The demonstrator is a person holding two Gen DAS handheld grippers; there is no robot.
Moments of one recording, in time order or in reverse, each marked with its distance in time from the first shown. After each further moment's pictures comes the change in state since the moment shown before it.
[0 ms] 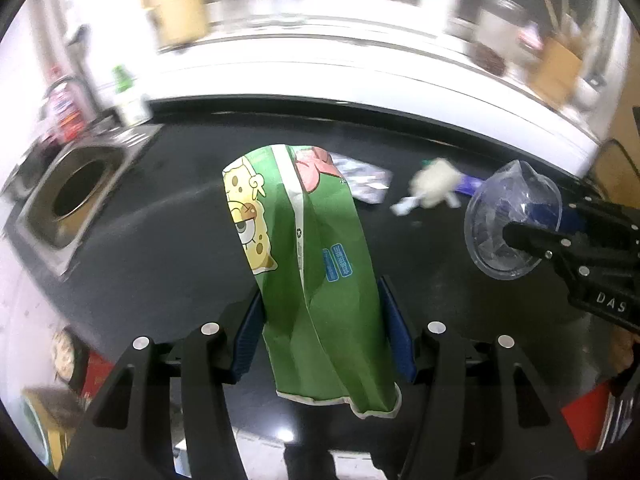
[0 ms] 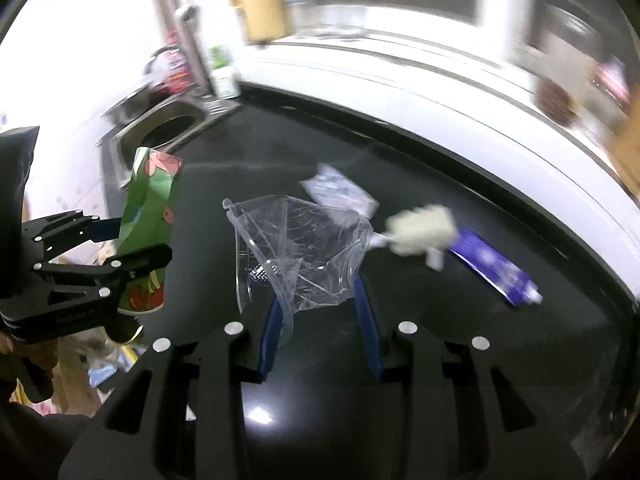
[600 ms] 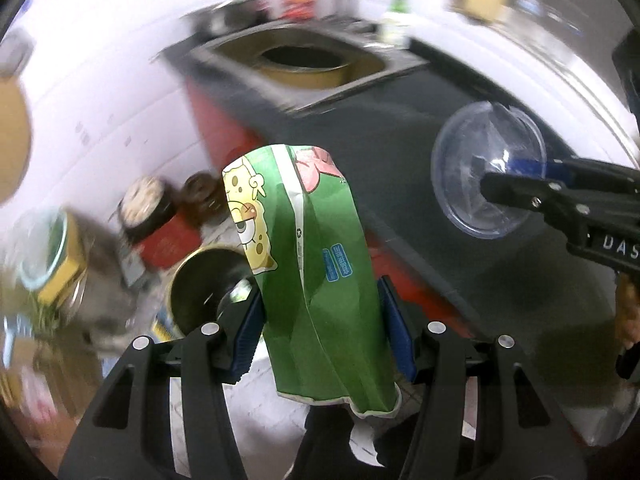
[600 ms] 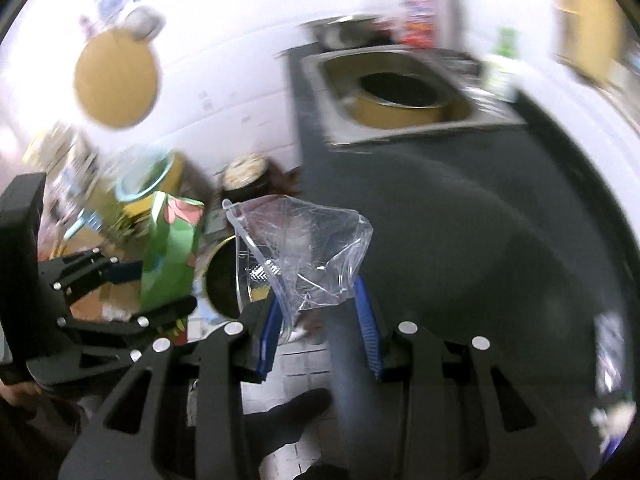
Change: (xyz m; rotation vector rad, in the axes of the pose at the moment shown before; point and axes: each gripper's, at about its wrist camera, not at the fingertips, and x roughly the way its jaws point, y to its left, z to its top) left arm -0.061 0.242 -0.175 -0.539 0.075 0.311; right arm 0.128 0.337 0.056 -0.507 0.150 0.442
